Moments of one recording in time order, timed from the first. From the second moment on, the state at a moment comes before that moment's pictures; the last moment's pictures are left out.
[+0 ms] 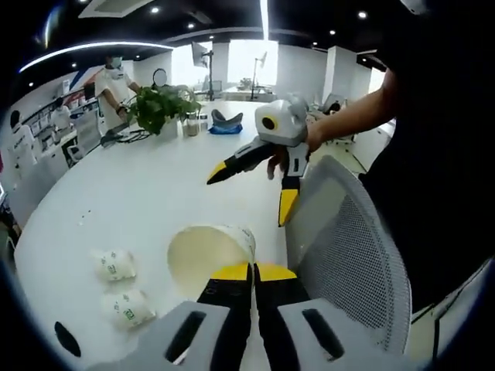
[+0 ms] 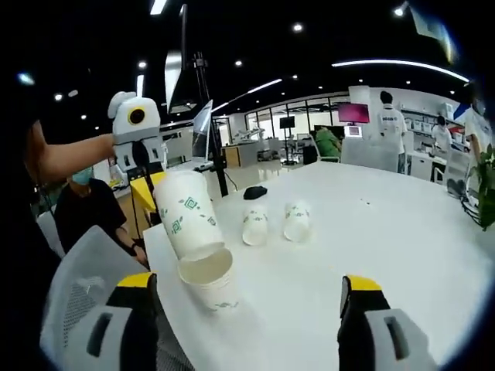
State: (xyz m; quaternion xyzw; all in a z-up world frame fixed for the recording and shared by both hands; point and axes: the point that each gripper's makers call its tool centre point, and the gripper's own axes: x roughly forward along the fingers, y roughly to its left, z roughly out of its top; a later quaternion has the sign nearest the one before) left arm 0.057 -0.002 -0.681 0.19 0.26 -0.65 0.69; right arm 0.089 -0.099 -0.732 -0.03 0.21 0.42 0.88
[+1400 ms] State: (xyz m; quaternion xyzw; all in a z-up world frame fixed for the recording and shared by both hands) left arm 0.056 -0.012 -0.725 0.35 0.30 -0.66 0.59; right arm 0.064 -0.103 -0.749 0.02 0.24 0.39 0.89
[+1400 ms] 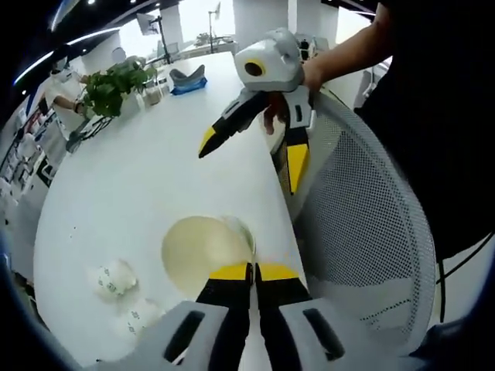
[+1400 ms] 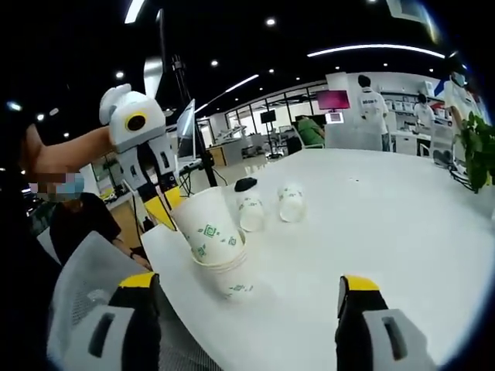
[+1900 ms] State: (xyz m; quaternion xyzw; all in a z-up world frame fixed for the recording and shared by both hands) left arm 0.060 -0.010 -0.751 0.41 0.32 -0.66 0.54; right arm 0.063 -0.101 -0.750 0.02 0.24 0.39 0.89
